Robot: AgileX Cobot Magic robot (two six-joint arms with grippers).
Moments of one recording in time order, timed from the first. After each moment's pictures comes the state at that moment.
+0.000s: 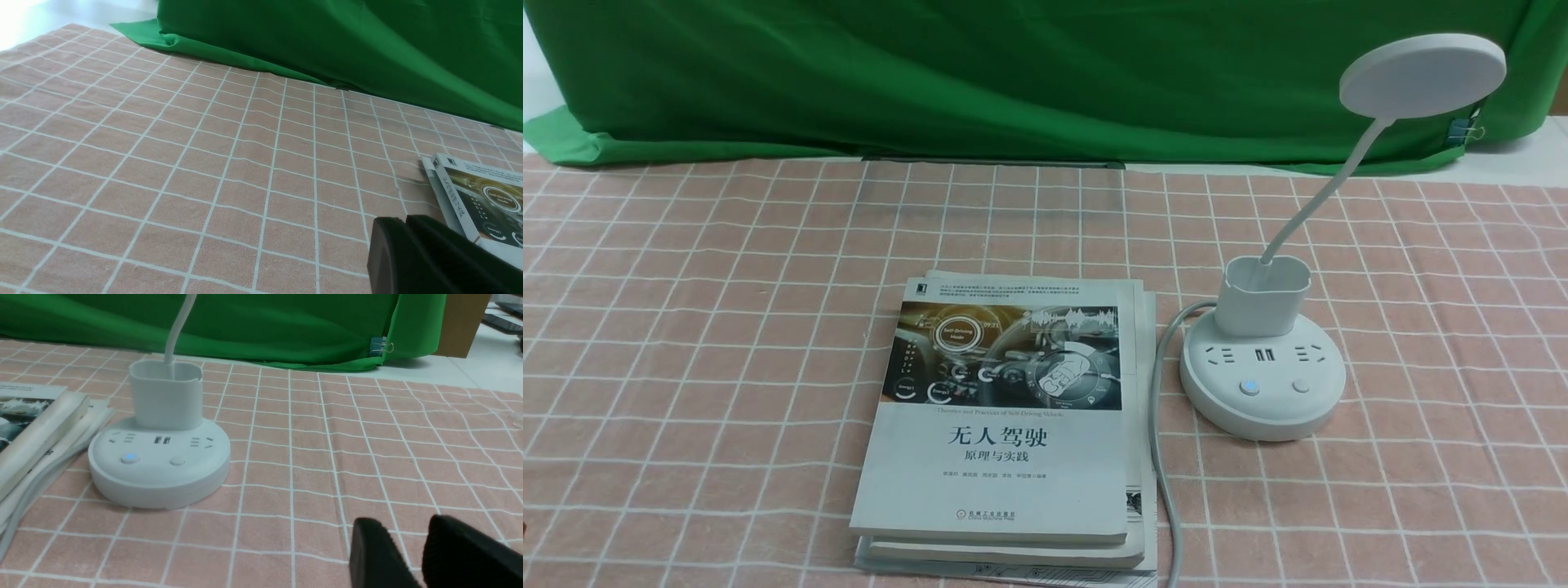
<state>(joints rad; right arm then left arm) -0.02 0.00 0.01 0.18 0.25 -0.28 0.05 0.00 0.01 0.09 0.24 -0.26</state>
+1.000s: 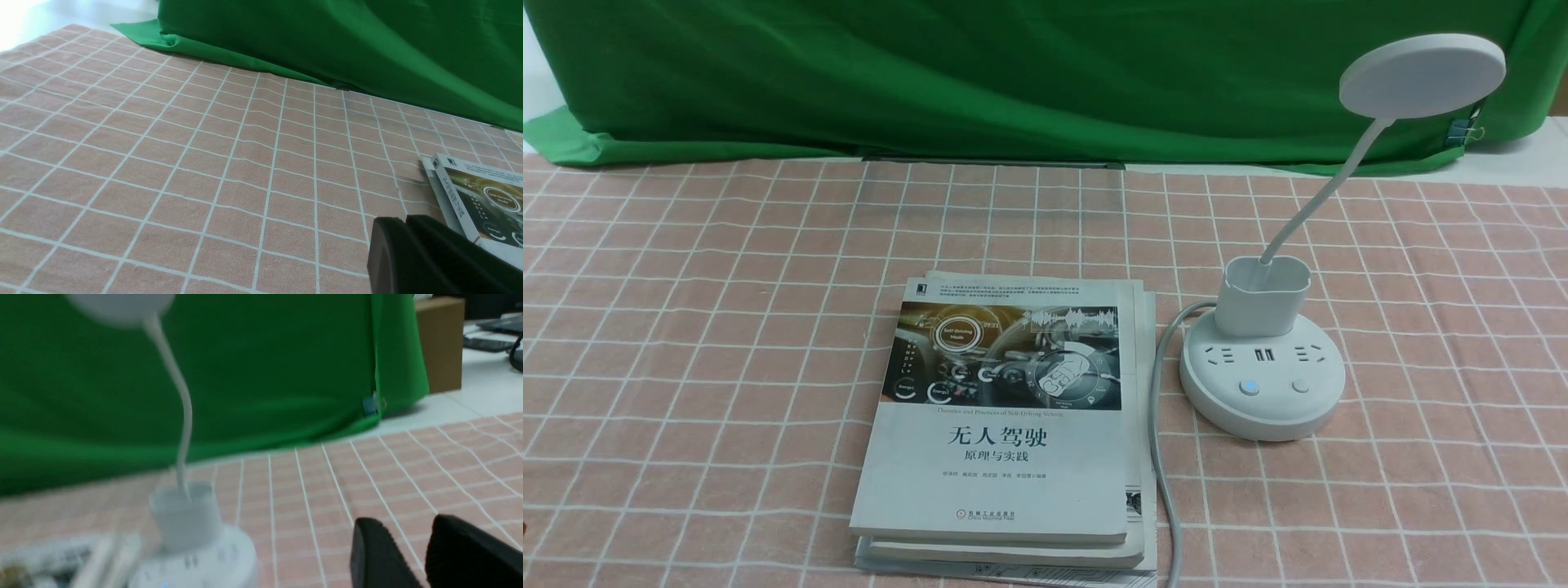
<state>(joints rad) -0.02 0.00 0.01 0.24 0.05 -0.03 0.05 0.00 0.01 0.09 0.24 -0.26</state>
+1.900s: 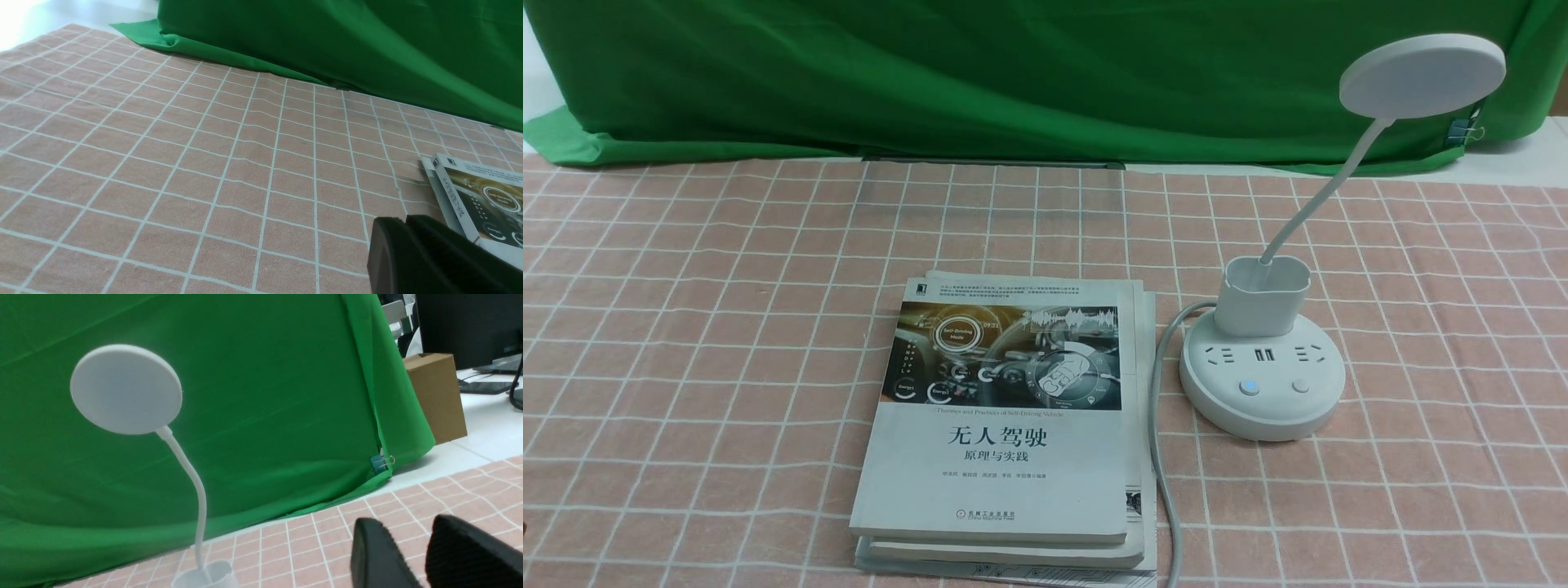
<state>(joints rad) -0.02 0.00 0.01 0.24 -0.09 0.06 0.05 0.00 0.01 0.09 0.24 -0.26</state>
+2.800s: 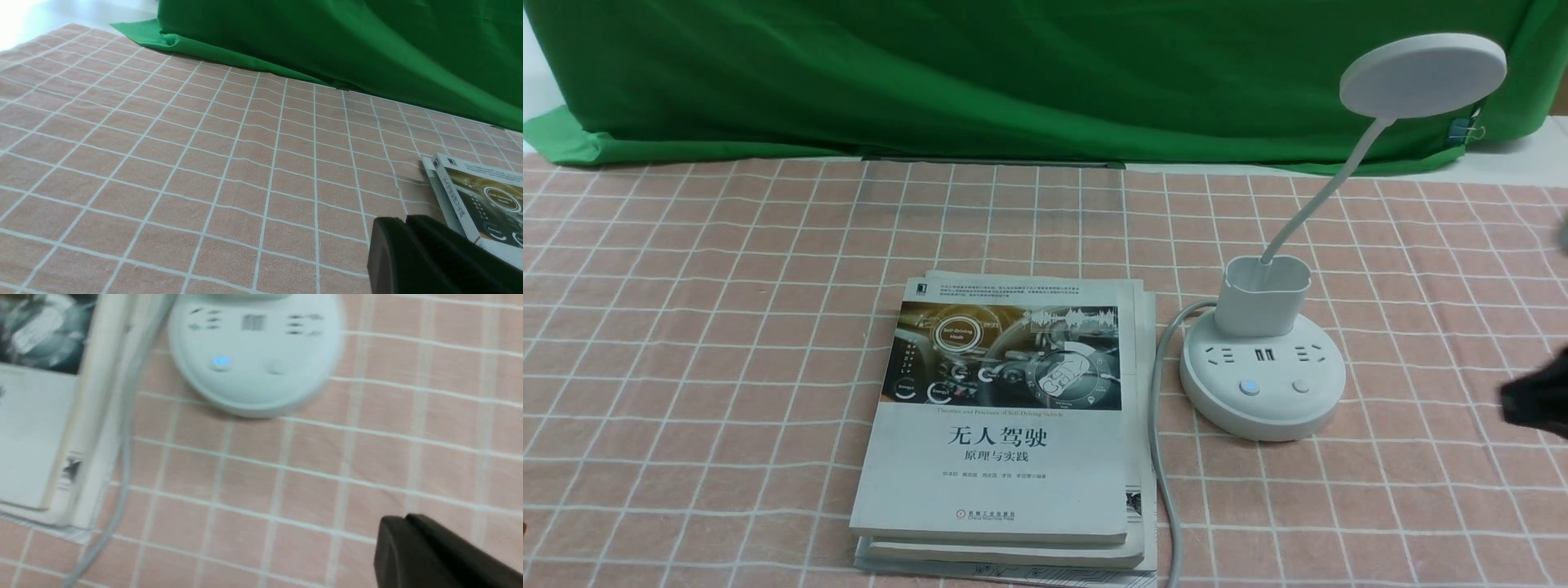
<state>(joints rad) 0.14 1.15 -0.82 0.24 0.75 -0.23 0.05 0.00 0.01 0.09 0.24 -0.26</state>
